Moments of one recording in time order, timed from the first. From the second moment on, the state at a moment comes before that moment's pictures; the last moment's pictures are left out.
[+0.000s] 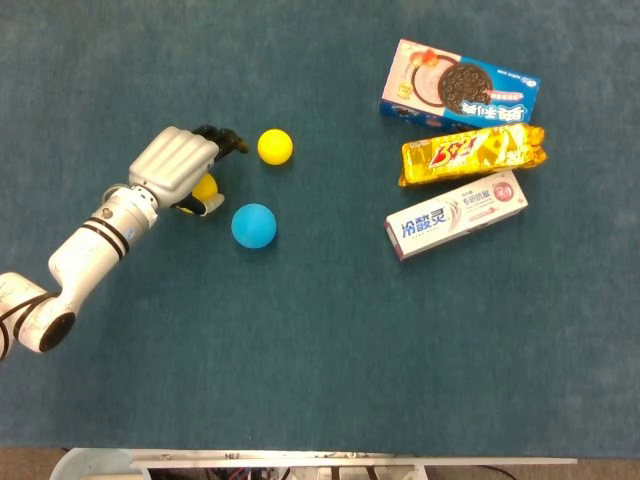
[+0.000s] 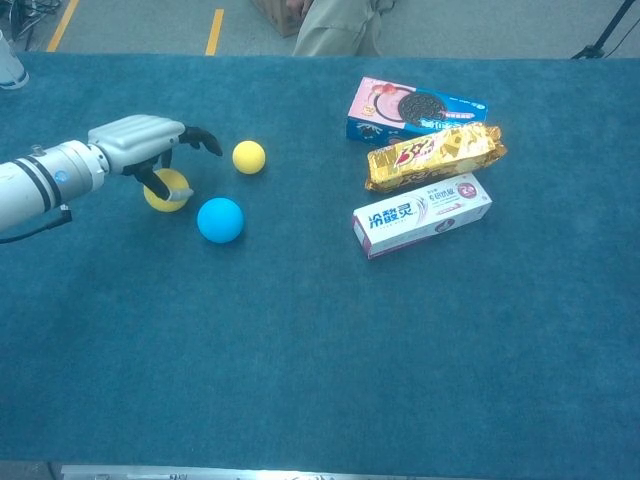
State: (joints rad) left arm -0.79 -1.51 -0.02 -1.17 1.43 0.77 -0.20; right arm 0.22 -0.89 0.10 -1.93 -1.32 1.27 0.01
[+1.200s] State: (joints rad) left arm -0.87 -1.43 -0.13 -1.38 1.35 0.75 -0.08; right arm 0.22 -0.91 0.11 -1.92 -1.31 1.25 0.02
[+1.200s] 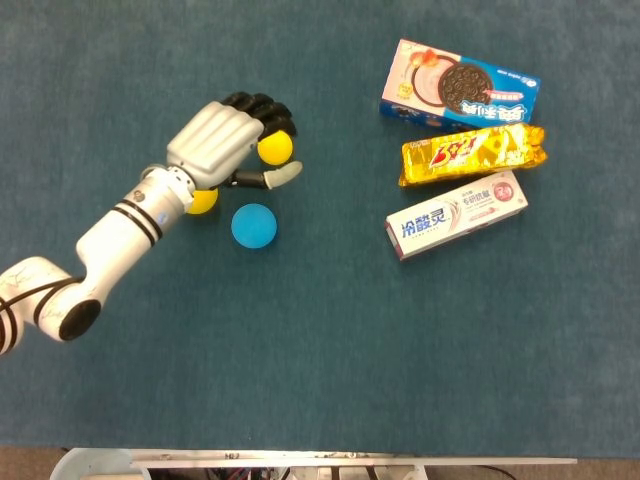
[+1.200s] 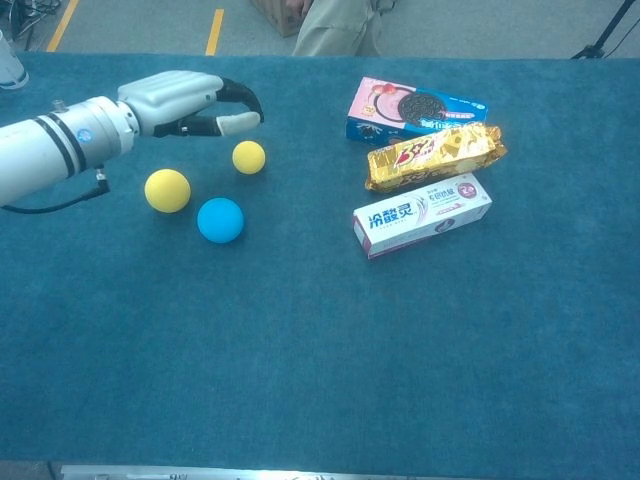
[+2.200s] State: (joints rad) left arm -1.02 -1.62 -0.12 -1.20 0.95 0.62 0.34; right arm 0.21 -0.90 0.10 -1.89 -1.29 1.24 0.06
